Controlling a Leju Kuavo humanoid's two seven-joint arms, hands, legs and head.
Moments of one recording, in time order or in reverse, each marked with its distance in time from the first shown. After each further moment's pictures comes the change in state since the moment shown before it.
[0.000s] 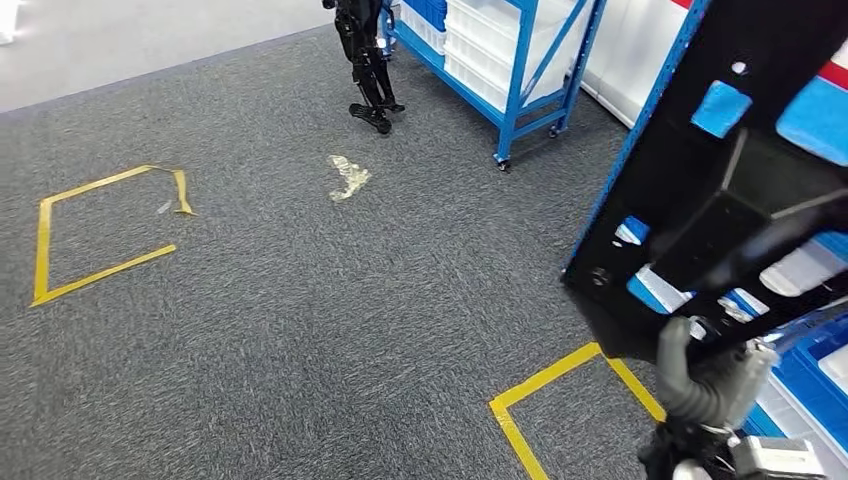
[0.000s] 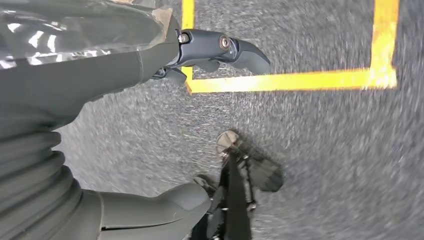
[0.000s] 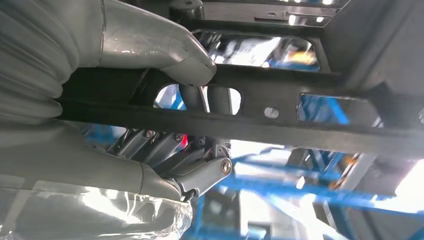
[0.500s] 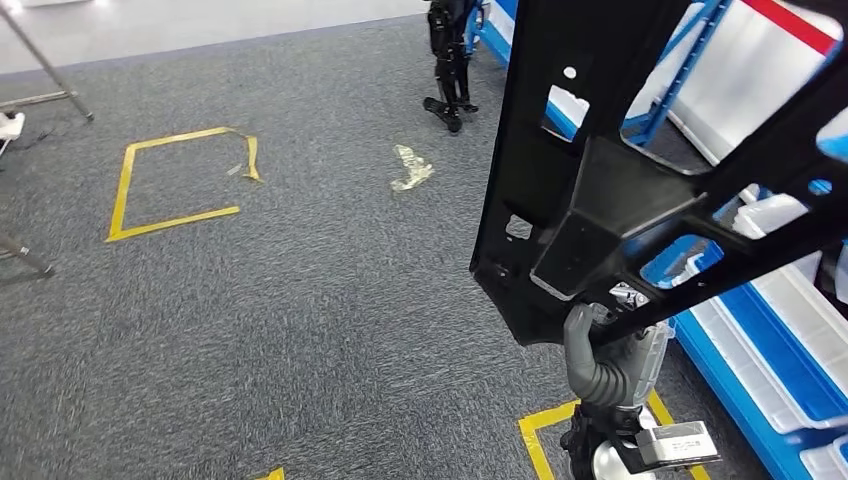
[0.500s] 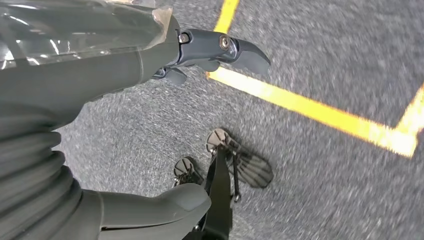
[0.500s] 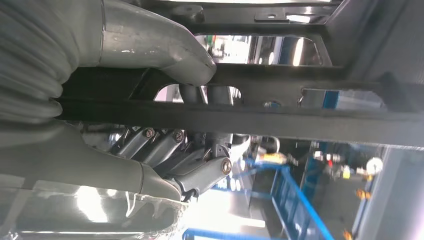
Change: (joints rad) left arm -0.012 -0.010 0.091 -0.003 0.080 0.041 0.028; right arm -0.102 0.075 0.224 0.032 0.095 -0.003 0.029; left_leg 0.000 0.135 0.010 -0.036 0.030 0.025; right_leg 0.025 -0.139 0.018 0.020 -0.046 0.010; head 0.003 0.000
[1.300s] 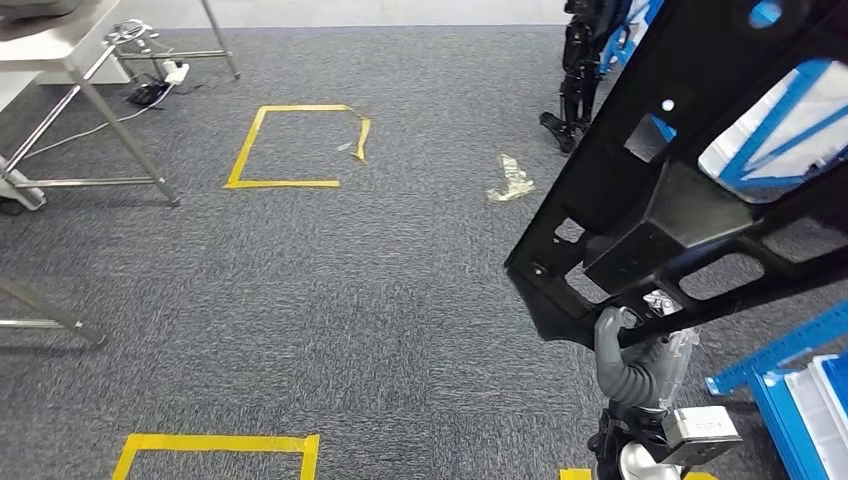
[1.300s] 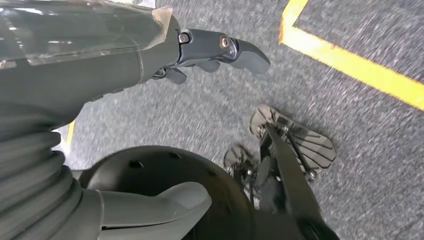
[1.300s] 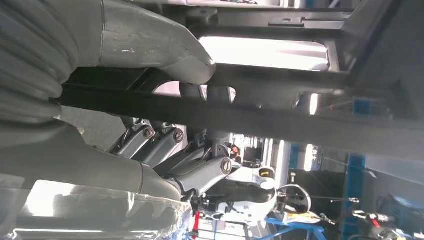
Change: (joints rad) left arm 0.008 -0.161 -0.083 0.000 -0.125 0.105 0.040; right arm 0.053 0.020 -0.199 0.081 -0.050 0.075 -0.028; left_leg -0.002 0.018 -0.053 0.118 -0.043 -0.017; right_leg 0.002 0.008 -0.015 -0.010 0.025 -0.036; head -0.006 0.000
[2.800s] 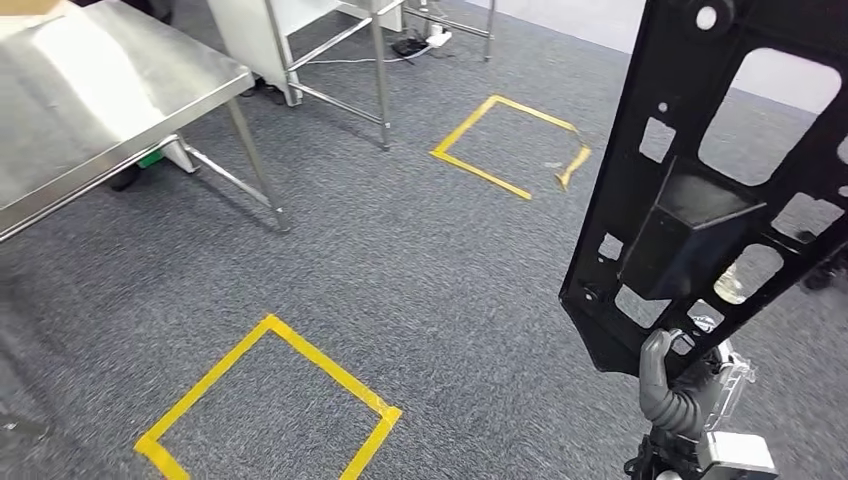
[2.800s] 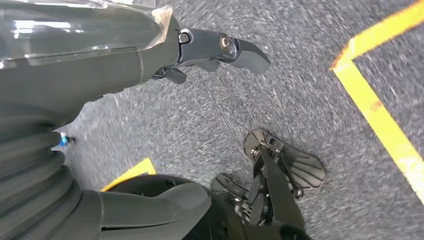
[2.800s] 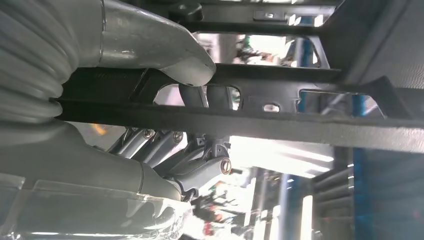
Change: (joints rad) left arm 0.007 0.011 -0.092 0.002 -0.029 0.027 -0.030; right arm 0.103 -0.103 -0.003 -0.062 -0.006 -0.208 -0.001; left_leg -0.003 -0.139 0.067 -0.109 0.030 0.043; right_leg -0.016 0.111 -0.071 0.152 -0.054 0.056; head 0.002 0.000
